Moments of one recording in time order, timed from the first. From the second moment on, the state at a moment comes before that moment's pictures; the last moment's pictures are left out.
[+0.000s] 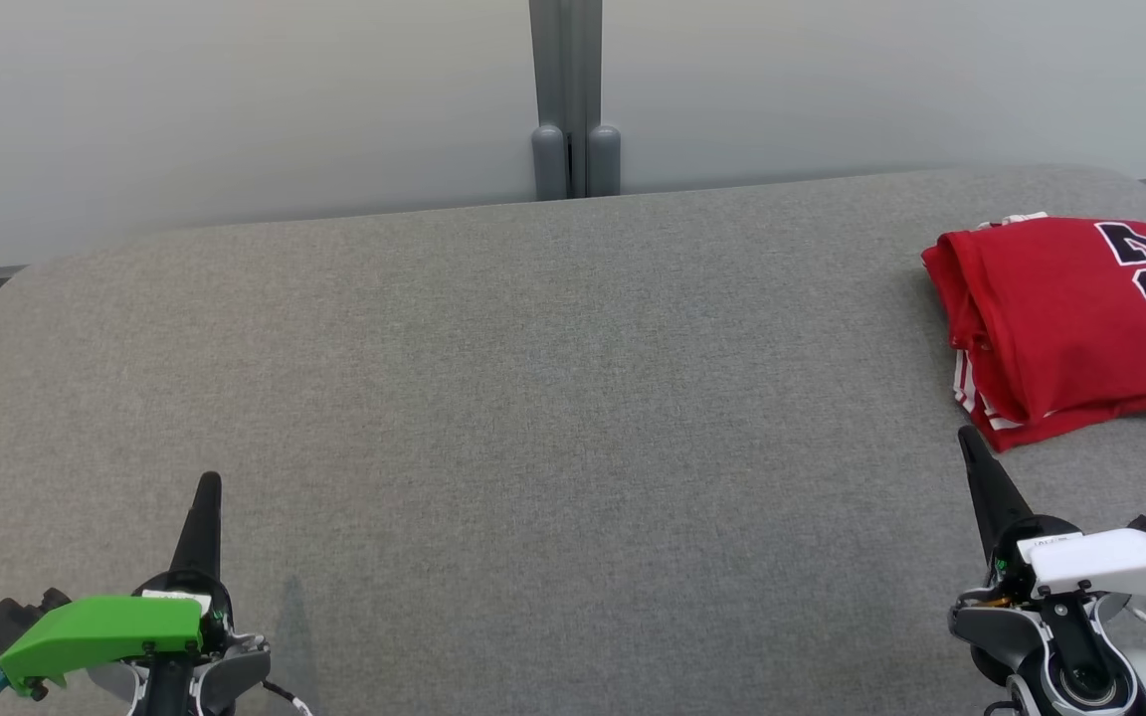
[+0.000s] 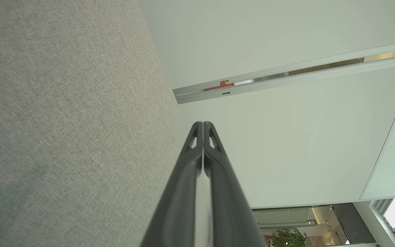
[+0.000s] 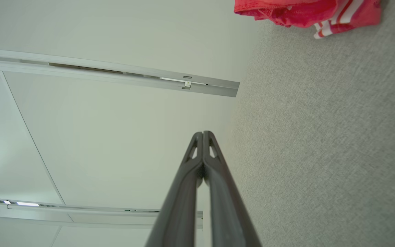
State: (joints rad) left arm -0.08 0.09 0.04 0.23 -1.47 -0.09 0.04; right arm -0.07 -0.12 0.00 0.20 1.52 0.13 0.01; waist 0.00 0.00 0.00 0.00
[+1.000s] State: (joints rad) left arm -0.10 0.07 0.09 0.23 -1.64 -0.12 0.09; right arm -0.11 -0.13 0.00 0.24 1.71 0.13 0.02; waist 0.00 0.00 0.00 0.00
